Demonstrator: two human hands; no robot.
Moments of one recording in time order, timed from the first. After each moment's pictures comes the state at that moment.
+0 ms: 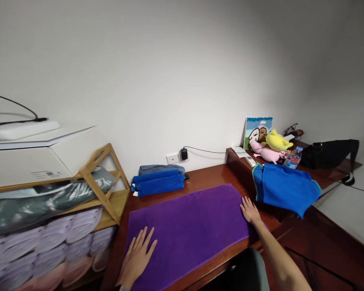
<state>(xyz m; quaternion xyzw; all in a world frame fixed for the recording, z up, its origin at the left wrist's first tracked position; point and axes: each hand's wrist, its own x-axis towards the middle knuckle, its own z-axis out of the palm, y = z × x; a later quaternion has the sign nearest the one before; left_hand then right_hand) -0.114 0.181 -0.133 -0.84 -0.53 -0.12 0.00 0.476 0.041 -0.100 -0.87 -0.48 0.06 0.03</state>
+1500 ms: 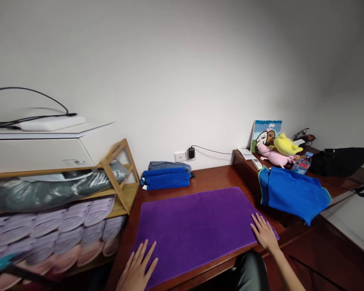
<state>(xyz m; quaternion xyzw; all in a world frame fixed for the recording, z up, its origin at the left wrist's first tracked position) -0.149 0.096 -0.151 -0.84 -0.53 -0.11 -0.02 0.483 -0.051 -0.163 -0.85 -0.53 0.03 0.08</state>
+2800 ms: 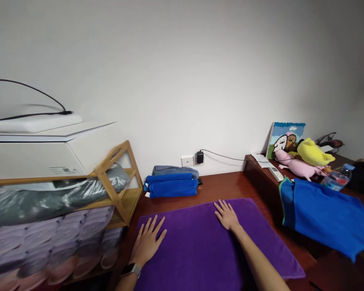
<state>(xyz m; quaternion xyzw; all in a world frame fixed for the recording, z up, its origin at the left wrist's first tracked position) -0.105 0.259 -0.137 -0.82 -0.56 -0.12 0.01 0.332 0.196 -0.111 -0.72 -0.68 0.10 0.08</state>
